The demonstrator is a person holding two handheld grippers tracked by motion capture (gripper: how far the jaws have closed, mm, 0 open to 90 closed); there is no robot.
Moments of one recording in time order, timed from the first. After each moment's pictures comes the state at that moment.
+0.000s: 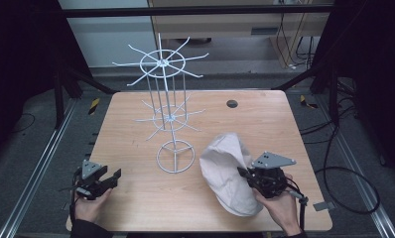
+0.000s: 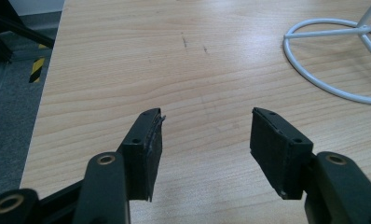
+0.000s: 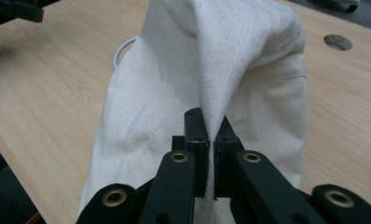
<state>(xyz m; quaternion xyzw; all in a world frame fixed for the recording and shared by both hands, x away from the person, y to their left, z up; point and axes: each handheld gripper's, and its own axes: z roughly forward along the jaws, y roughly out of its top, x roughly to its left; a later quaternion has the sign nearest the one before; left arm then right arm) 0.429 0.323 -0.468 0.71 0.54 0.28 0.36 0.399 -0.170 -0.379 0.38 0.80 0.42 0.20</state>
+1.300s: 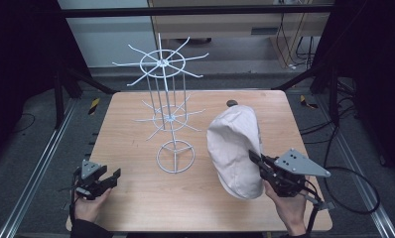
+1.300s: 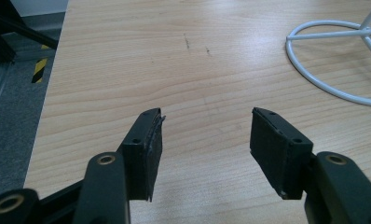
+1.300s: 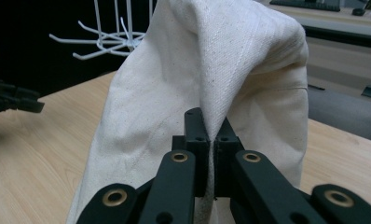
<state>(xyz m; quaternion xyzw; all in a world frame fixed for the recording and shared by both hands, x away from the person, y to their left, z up) 0.429 0.323 -0.468 0.71 0.54 0.28 0.36 0.378 -0.188 -0.341 0.35 0.71 0.53 0.30</state>
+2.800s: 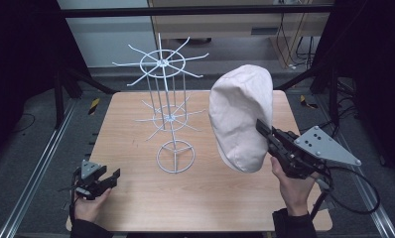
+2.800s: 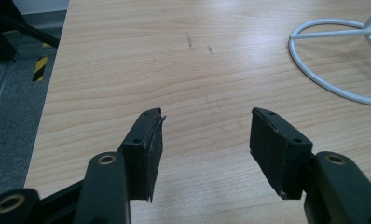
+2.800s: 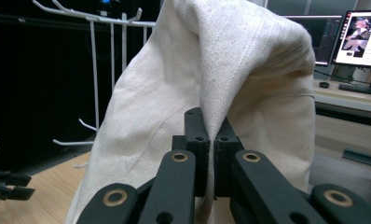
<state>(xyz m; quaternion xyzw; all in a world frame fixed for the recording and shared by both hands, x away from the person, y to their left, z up) 0.429 0.325 -0.469 0.70 0.54 0.28 0.36 0.381 -0.189 -0.271 0.32 0.63 0.61 0.36</state>
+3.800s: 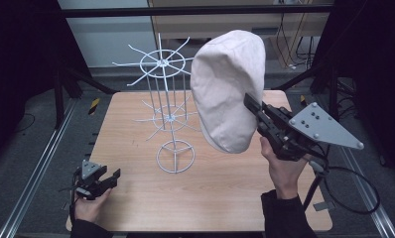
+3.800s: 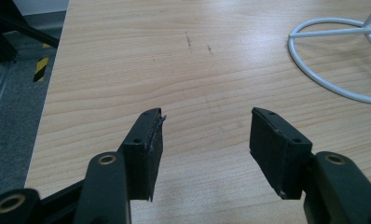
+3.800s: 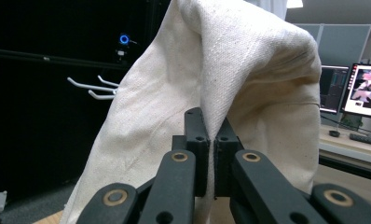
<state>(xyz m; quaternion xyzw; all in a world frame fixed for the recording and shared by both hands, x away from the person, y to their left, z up) 0.429 0.324 -0.469 0.71 0.54 0.28 0.36 0.388 -0.158 -0.217 0.26 0.60 0.65 0.38</state>
